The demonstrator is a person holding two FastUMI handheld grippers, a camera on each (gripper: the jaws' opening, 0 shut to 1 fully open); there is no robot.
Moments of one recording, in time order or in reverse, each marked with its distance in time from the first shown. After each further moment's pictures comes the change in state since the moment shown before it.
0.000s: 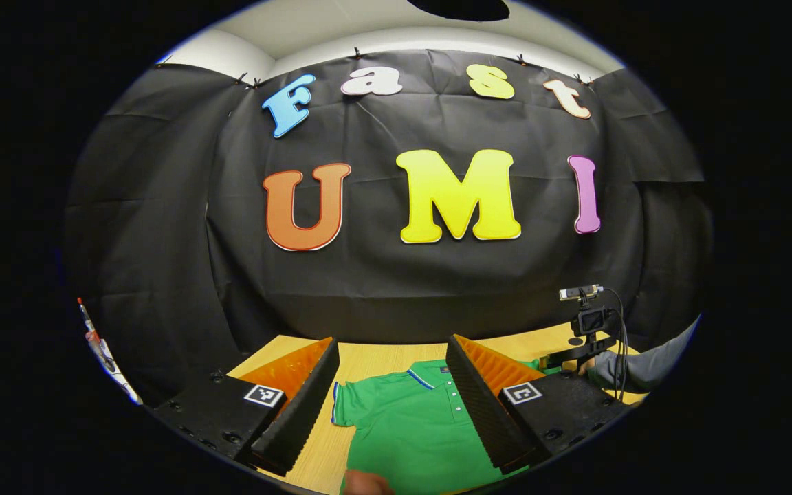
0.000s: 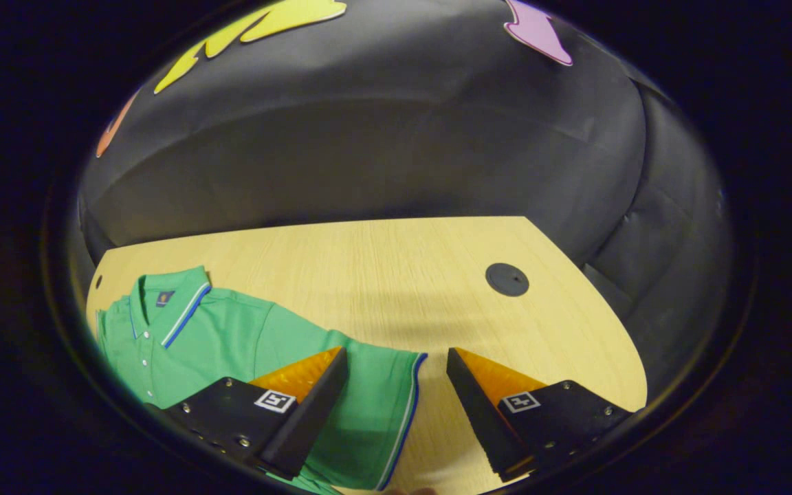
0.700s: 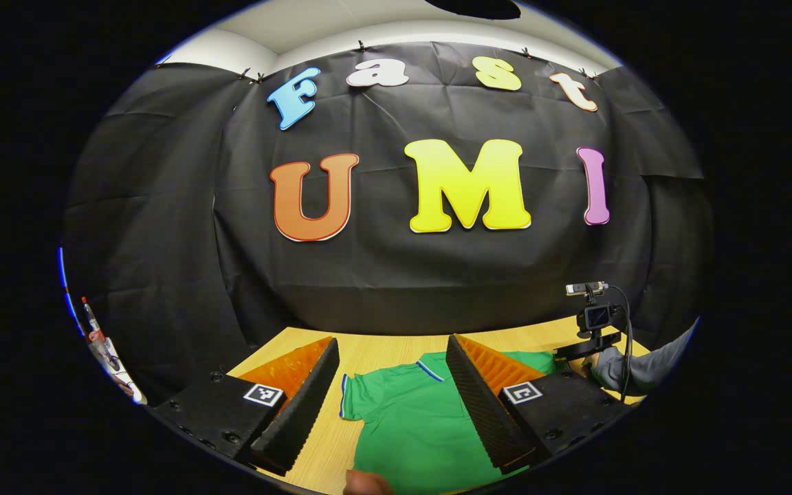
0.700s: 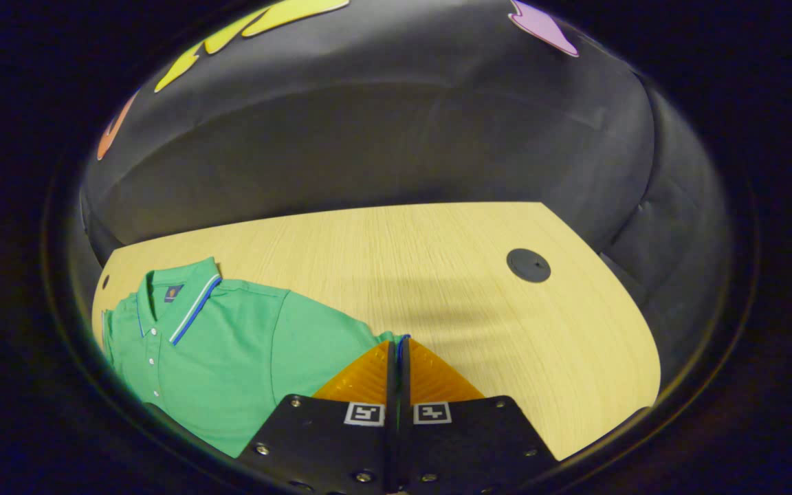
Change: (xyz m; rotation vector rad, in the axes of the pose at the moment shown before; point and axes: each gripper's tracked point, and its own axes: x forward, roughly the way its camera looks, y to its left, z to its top) left arm -0.001 0.009 -0.012 0.002 0.040 0.033; right arm -0.001 0.015 -0.007 -0.011 0.036 0.049
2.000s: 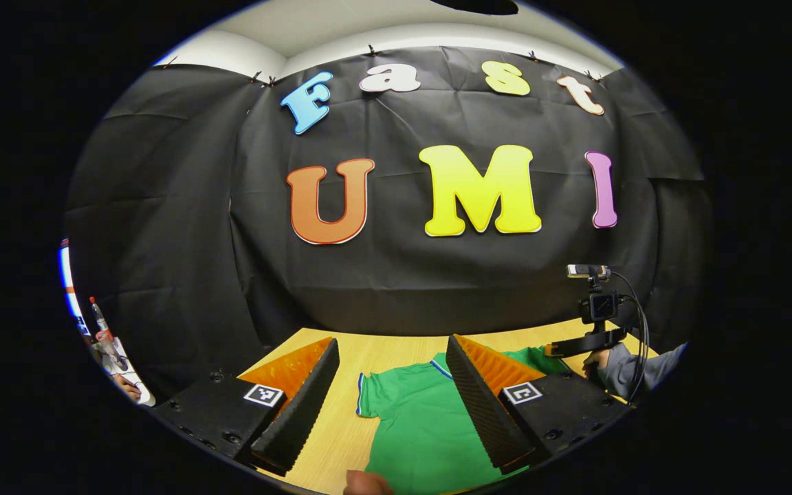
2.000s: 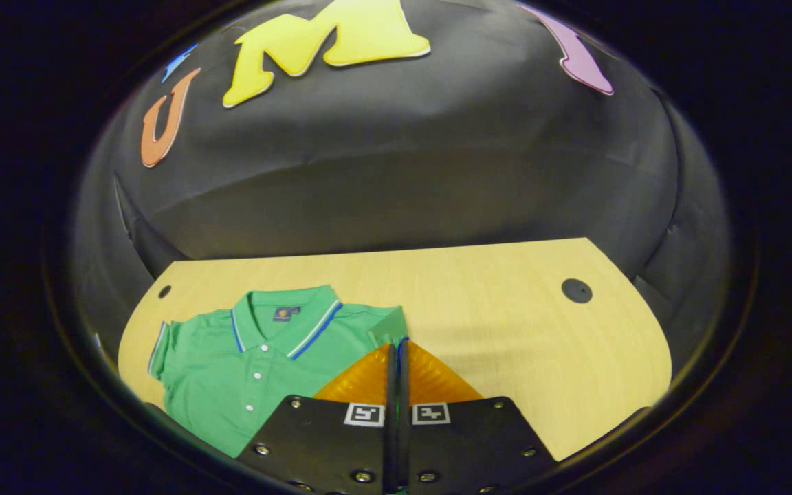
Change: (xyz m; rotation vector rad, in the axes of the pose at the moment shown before) left arm -0.020 0.025 0.002 -0.003 -0.009 0.045; right arm -0.087 0.106 0.022 -0.011 -0.123 0.221
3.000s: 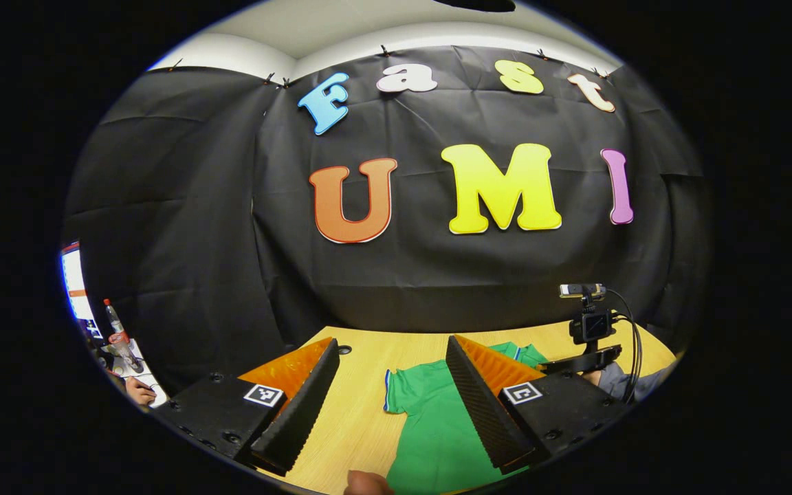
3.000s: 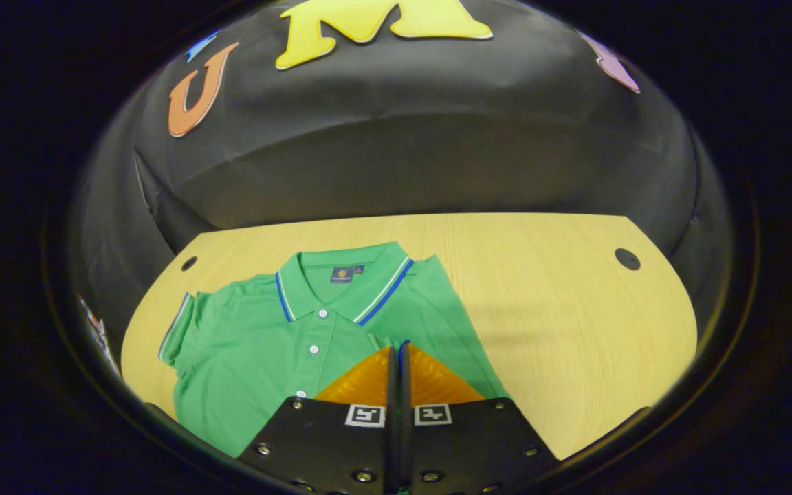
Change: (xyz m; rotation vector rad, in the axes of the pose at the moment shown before) left arm -0.010 0.034 -0.003 0.014 0.009 0.078; right arm 0.010 0.061 -0.058 -0.054 0.087 0.043
